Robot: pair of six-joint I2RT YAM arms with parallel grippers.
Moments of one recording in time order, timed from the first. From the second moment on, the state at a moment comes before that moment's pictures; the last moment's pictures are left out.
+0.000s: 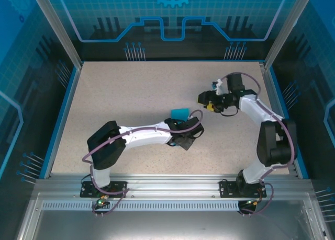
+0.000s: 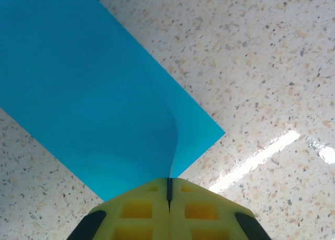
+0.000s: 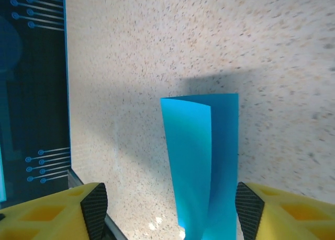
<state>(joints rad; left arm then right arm) -1.02 1.86 1.31 -0.66 -0.19 -0.40 0.09 1.60 1.10 -0.51 -0.76 0.44</state>
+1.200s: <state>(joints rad) -0.79 1.77 1.19 -0.56 0.05 -0.37 0.38 1.70 0.79 -0.37 -0.66 0.46</state>
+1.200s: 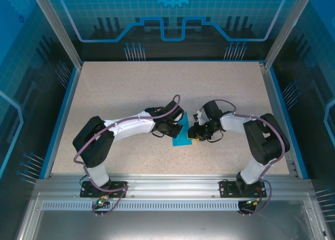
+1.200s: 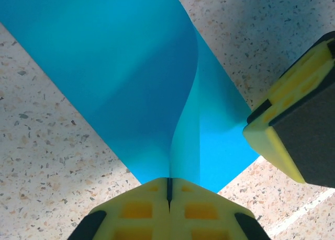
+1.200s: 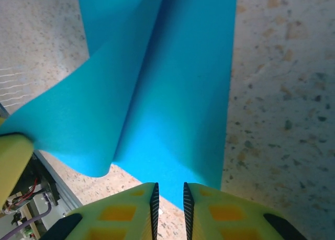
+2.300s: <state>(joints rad) -0.76 1.88 1.24 -0.59 0.02 -0.34 0.39 1.73 0.83 -0.44 -0.63 0.42</state>
